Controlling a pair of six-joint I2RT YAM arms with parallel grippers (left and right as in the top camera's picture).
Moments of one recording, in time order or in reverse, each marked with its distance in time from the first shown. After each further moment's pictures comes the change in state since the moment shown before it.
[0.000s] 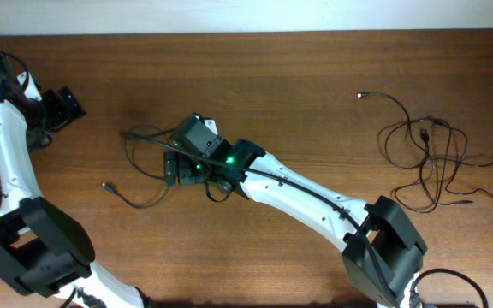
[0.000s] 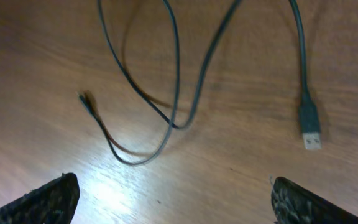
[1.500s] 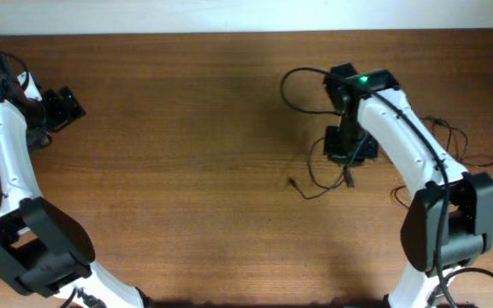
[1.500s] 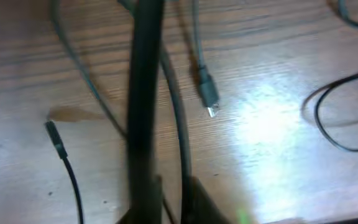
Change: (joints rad) left arm -0.001 -0.001 0.000 -0.001 0.000 0.000; right arm -0.650 -0.071 -0.030 -0.781 0.099 -0.338
